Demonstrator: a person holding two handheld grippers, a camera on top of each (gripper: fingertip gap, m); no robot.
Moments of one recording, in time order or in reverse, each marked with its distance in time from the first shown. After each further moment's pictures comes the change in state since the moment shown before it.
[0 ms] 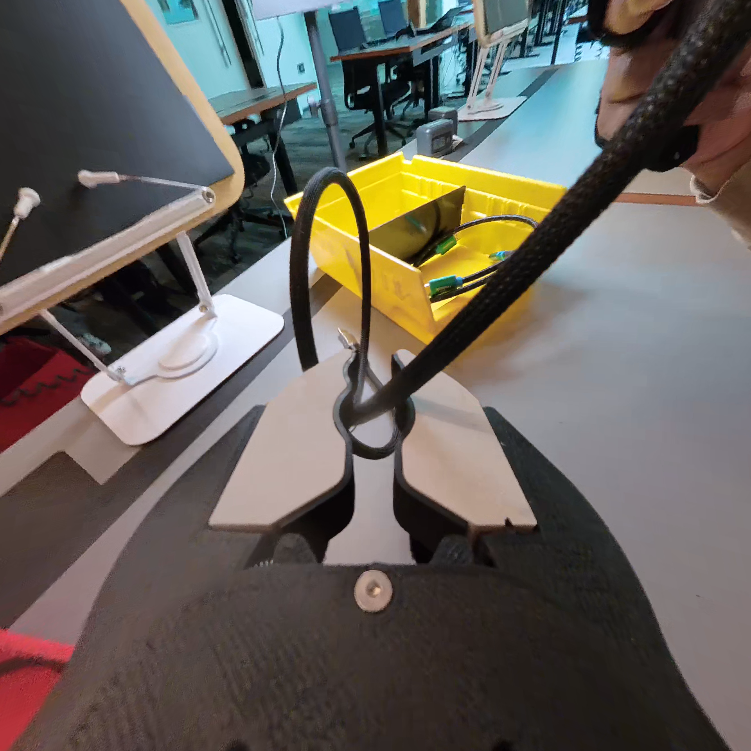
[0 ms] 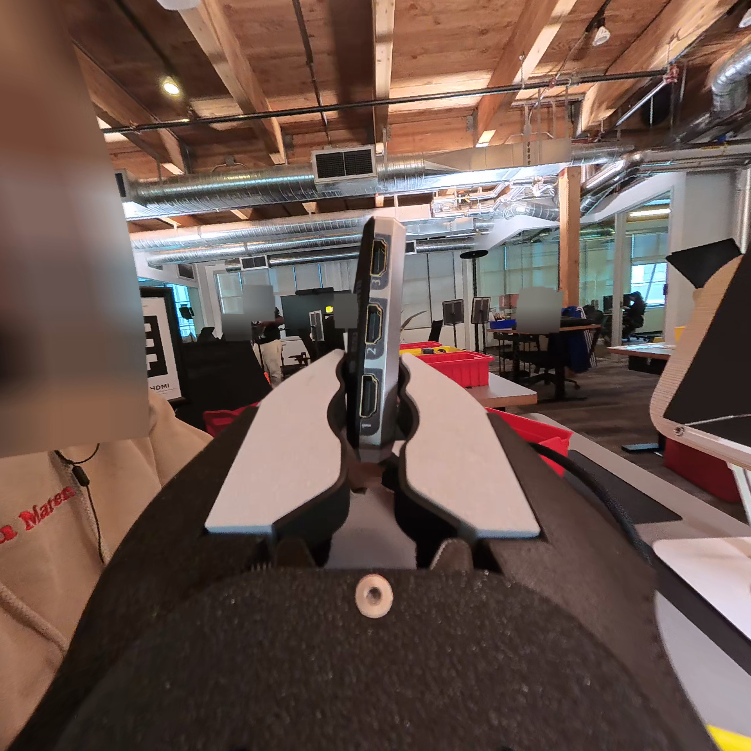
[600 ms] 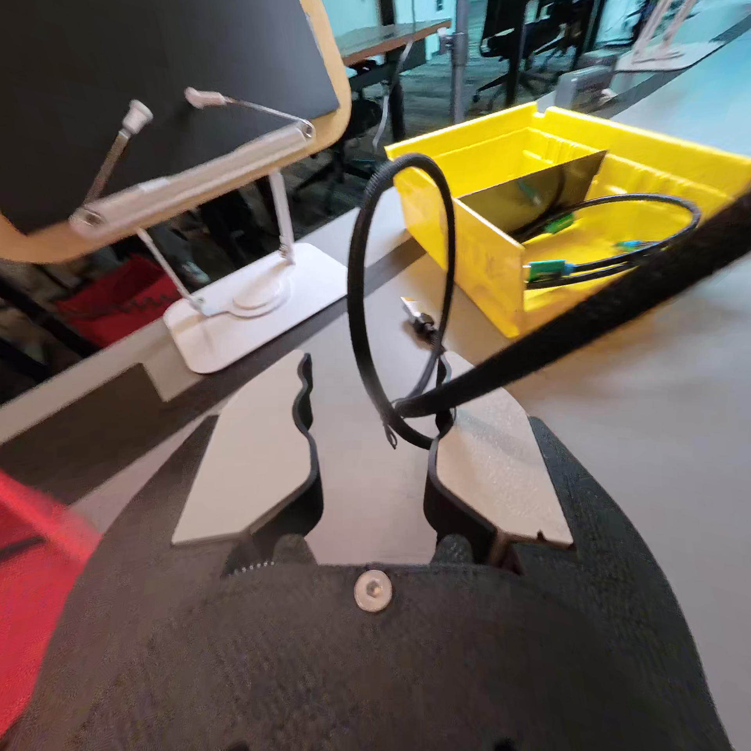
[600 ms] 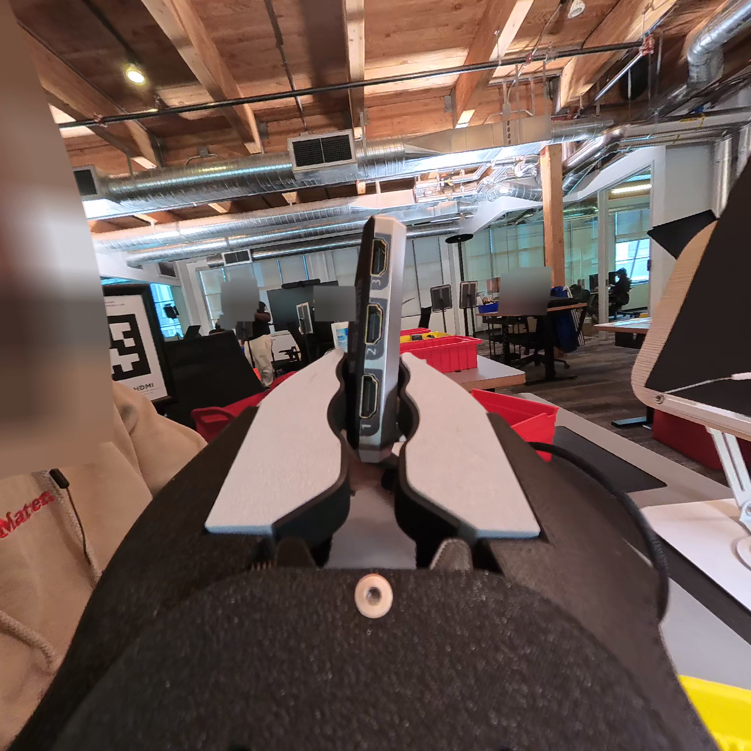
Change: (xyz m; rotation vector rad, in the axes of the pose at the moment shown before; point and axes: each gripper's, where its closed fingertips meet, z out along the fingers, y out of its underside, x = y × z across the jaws) left arm -0.031 0.023 0.013 -0.089 -0.289 -0.079; right arm 0.015 0.012 -0.003 -0.031 0.047 0.032
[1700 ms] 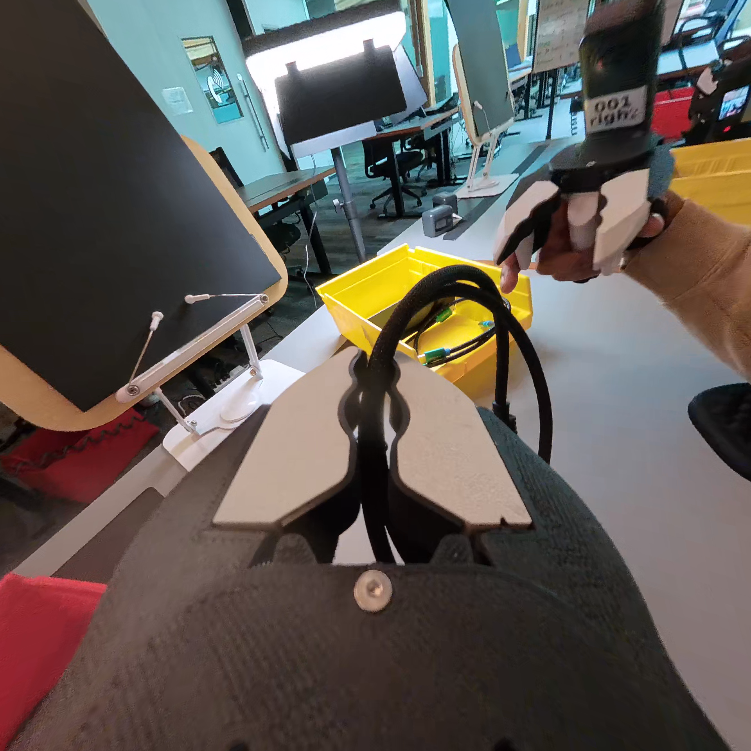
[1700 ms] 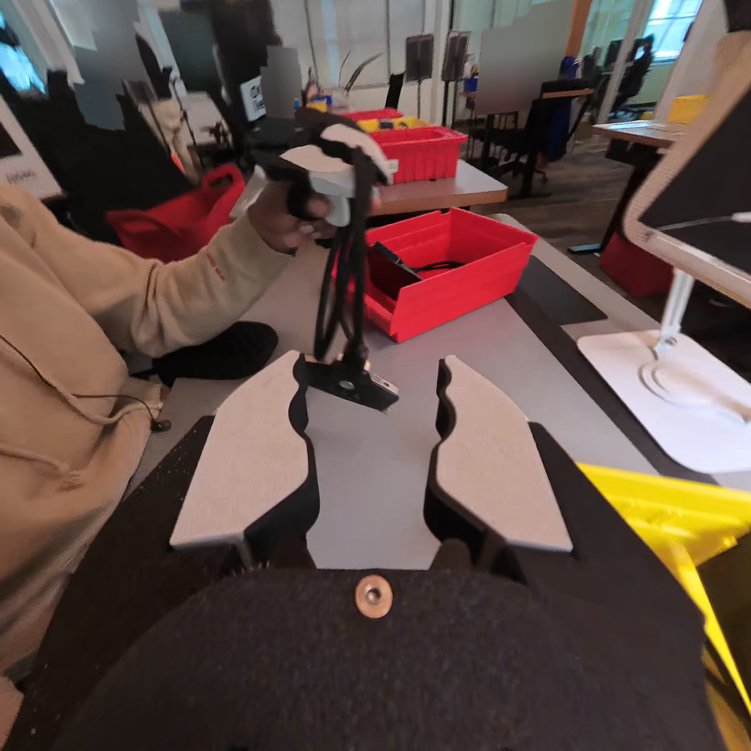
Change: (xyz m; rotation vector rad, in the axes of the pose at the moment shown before) left arm 0.023 -0.096 -0.098 0.221 0.237 0.121; right arm -0.002 0.066 -0.030 -0.565 0.101 -0.101
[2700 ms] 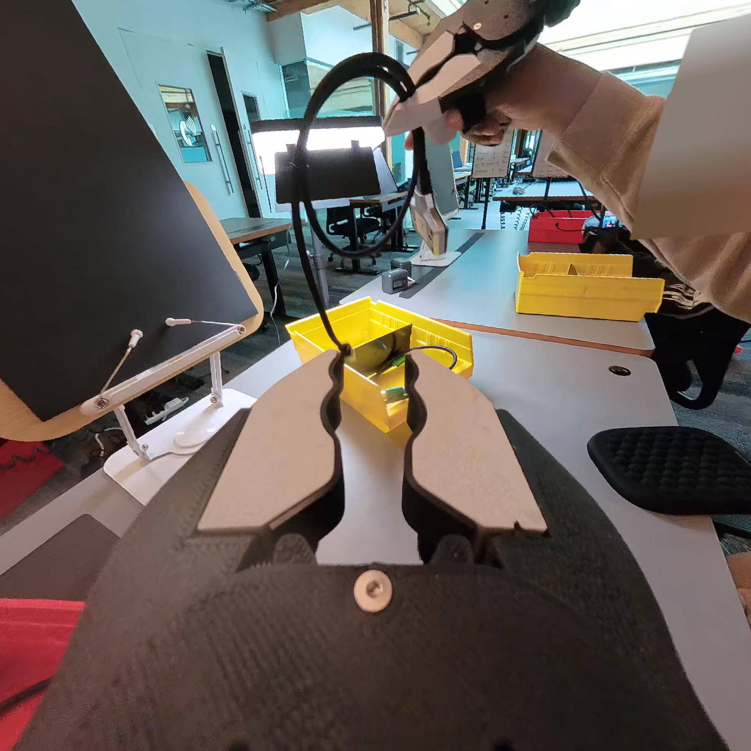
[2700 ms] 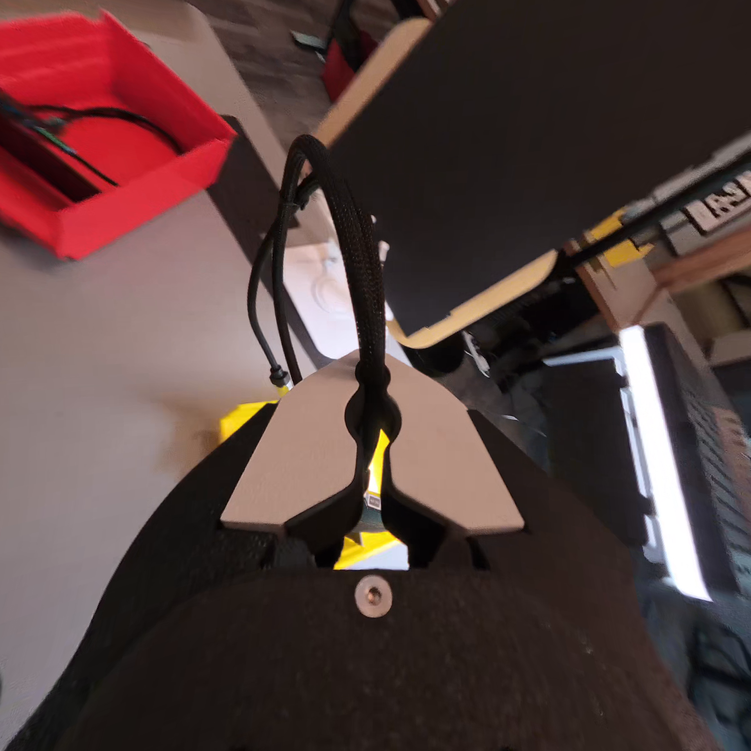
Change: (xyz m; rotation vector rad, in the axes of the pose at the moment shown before) left arm -0.007 -0.029 -0.043 0.147 0.108 -0.152; right arm 0.122 -0.156 -0.063 -0.549 0.689 -0.328
